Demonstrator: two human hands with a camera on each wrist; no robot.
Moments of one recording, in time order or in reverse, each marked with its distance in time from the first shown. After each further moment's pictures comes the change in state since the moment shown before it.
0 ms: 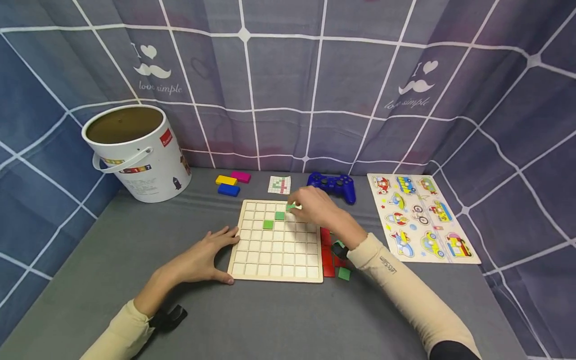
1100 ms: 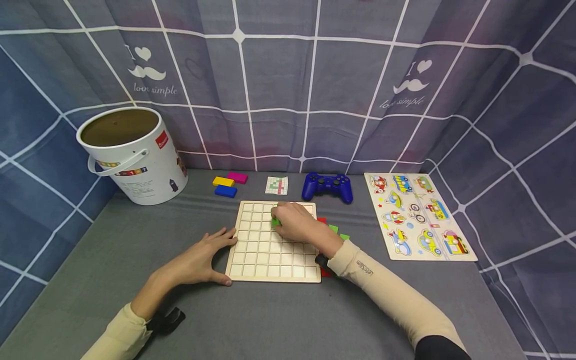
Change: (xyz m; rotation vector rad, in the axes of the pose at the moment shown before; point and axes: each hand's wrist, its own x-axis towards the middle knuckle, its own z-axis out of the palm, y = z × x) left_hand 0.001 -0.002 0.000 0.009 0.002 -0.001; right_hand 0.012 -0.019 0.050 -0.087 -0.026 -0.081
